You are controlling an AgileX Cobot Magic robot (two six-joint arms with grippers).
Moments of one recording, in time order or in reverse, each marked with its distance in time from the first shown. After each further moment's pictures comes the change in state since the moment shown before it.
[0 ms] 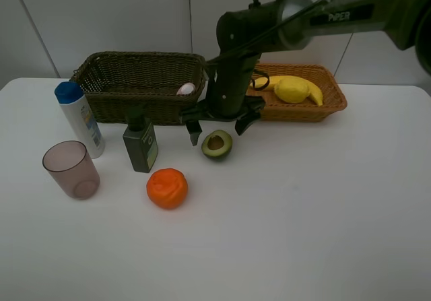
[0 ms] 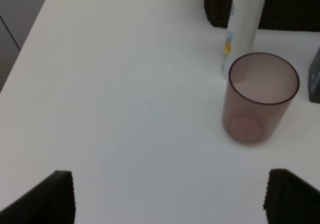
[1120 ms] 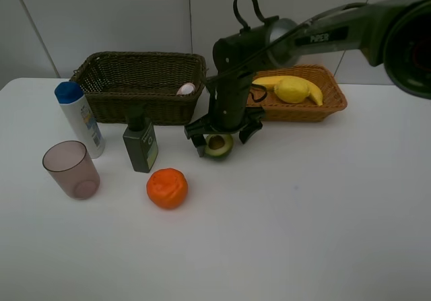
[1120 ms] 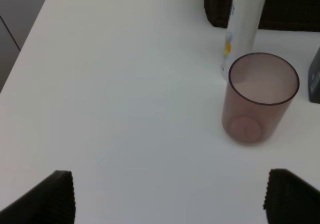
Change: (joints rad) left arm 0.000 0.000 0.000 0.000 0.000 0.000; right arm 0.000 0.067 0.002 -0.078 -0.031 0.025
